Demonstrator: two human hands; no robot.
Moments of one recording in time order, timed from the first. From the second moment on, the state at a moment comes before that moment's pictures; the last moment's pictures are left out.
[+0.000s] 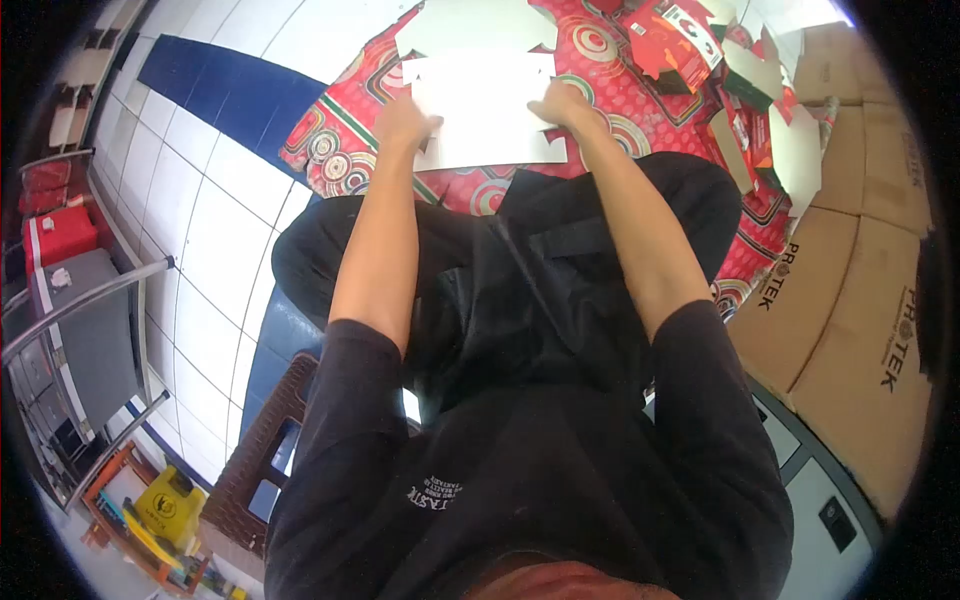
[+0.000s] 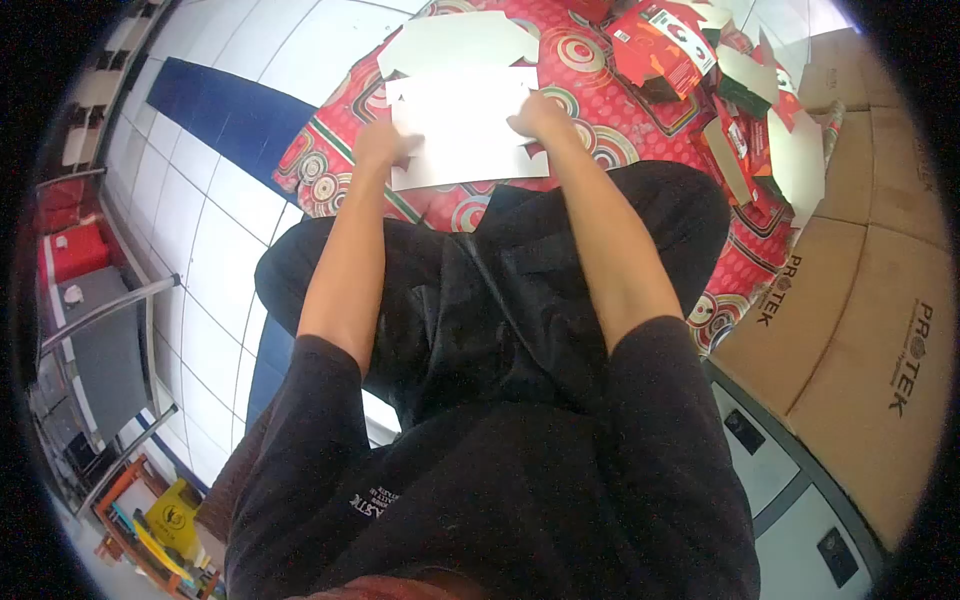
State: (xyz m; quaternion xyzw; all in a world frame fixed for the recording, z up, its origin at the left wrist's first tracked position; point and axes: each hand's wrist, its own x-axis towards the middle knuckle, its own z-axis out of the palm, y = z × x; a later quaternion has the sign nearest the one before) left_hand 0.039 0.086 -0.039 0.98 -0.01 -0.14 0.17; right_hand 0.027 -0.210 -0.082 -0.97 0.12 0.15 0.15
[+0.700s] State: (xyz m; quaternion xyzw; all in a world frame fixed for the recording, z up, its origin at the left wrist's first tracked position) left_hand 0.008 0.119 -0.111 0.86 0.18 -0.33 0.34; right_hand -0.032 -0.229 -0.117 -0.68 0.27 0.19 0.65
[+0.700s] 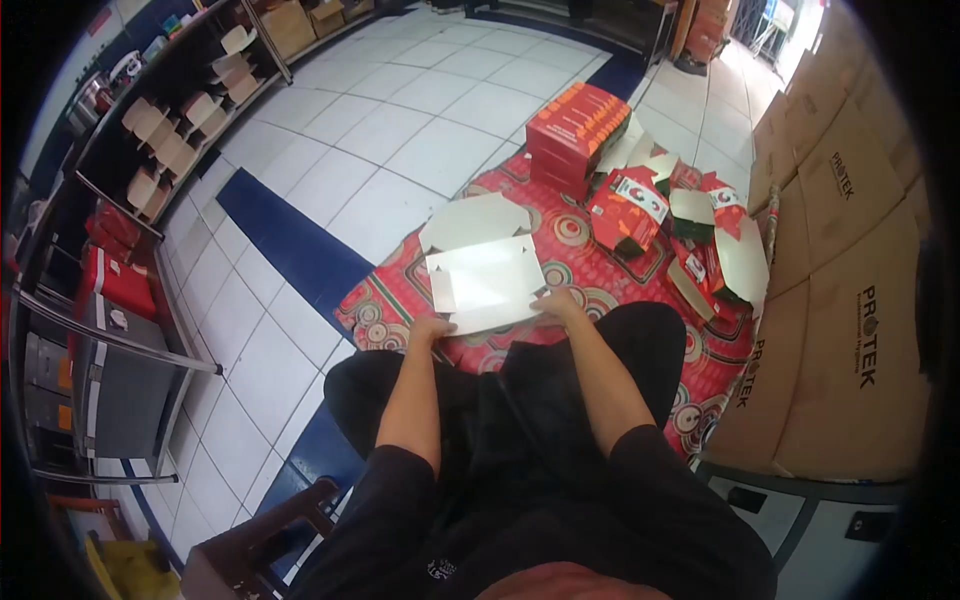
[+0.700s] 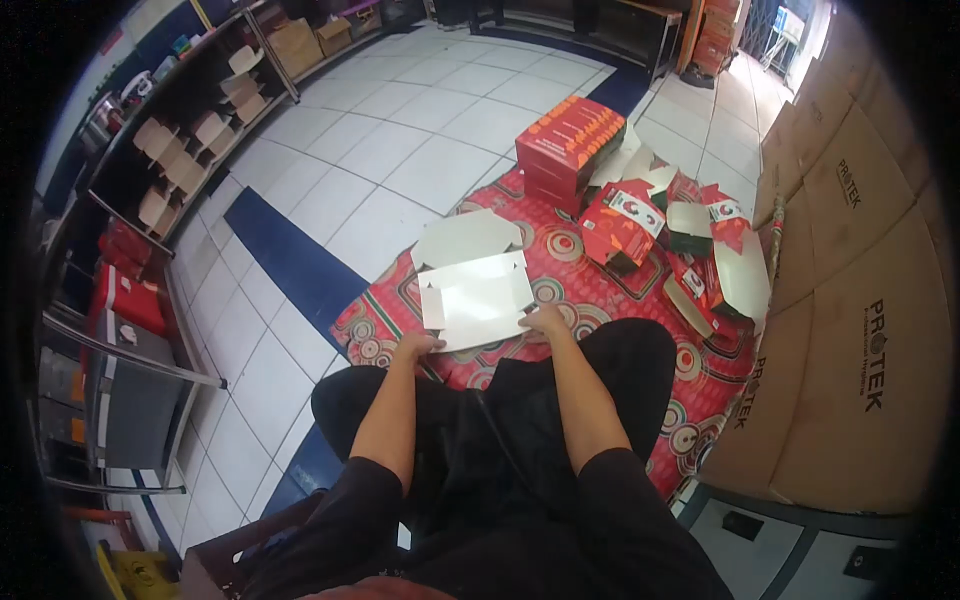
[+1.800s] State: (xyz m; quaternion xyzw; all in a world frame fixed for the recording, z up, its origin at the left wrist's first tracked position) left_hand -0.012 0.080 -0.054 0.99 0.03 -0.15 0.07; right_hand -0.033 -0.128 -0.059 -0.99 0.11 0.09 0.05
